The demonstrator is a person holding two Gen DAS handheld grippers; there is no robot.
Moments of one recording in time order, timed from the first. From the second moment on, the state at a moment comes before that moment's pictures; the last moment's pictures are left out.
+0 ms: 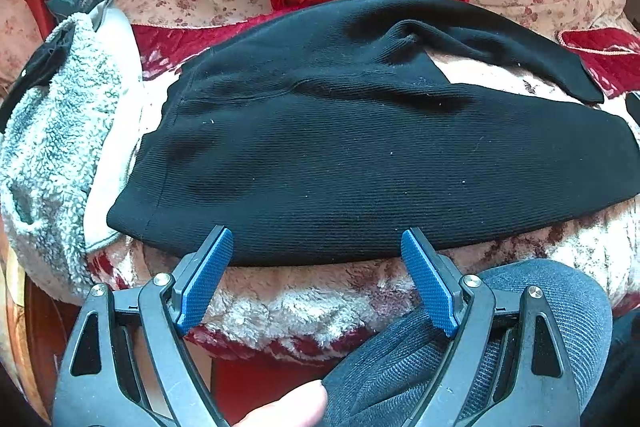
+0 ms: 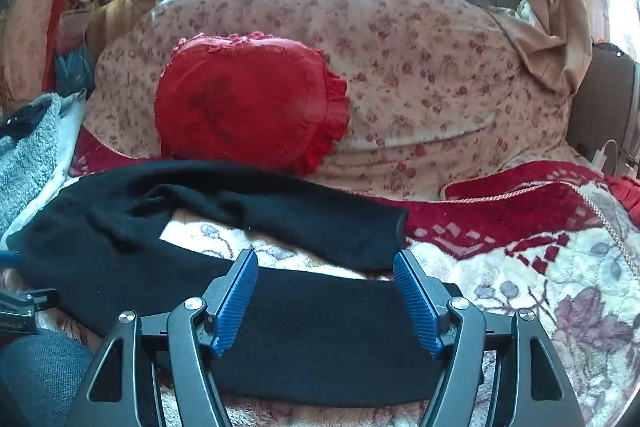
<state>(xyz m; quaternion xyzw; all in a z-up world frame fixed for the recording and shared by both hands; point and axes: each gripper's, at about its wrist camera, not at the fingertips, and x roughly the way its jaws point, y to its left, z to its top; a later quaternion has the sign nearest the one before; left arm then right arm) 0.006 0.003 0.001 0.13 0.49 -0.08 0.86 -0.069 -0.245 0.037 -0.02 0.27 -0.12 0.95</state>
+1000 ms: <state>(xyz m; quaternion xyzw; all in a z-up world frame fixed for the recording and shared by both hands) 0.211 0.156 0.051 0.01 0.42 -0.31 0.85 -0.046 -0.245 0.014 0.01 0.33 -0.12 0.94</state>
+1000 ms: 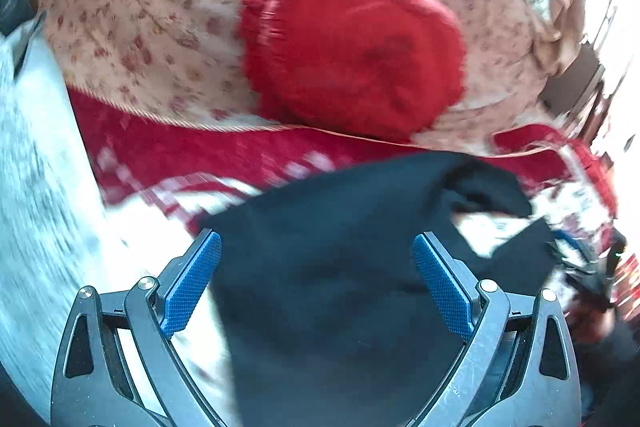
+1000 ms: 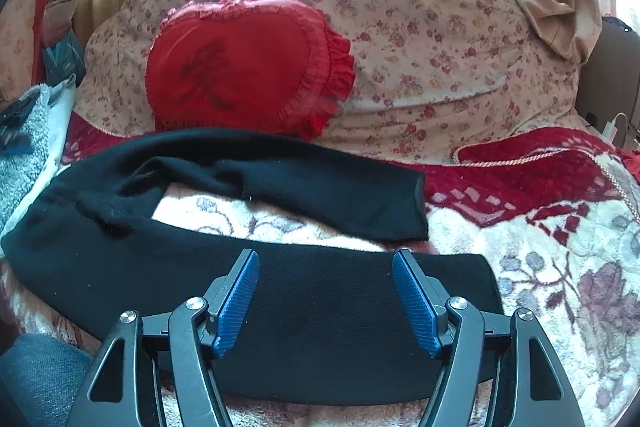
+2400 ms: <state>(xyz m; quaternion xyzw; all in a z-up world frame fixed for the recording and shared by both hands) 0.222 0.191 0.092 0.04 0.38 -0.10 0.92 0.007 -0.487 0.030 0.32 0.30 -0.07 0.90</state>
